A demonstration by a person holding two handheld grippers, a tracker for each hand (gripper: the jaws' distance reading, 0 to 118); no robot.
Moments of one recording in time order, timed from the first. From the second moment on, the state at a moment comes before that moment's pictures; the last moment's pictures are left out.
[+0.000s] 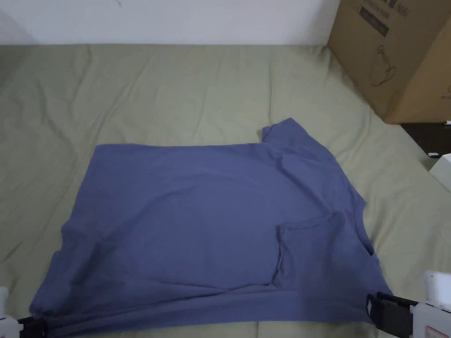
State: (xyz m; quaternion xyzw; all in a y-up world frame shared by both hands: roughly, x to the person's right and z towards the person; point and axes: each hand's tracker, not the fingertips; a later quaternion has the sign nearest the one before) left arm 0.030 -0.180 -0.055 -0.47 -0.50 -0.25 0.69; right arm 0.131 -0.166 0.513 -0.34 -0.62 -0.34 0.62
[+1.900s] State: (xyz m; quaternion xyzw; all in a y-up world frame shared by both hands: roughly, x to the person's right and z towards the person) left arm 0.150 -0.198 -0.099 -0.49 -0.48 -0.18 0.71; right arm 0.180 -0.146 0.490 -0.30 -0.61 -0.38 0.63
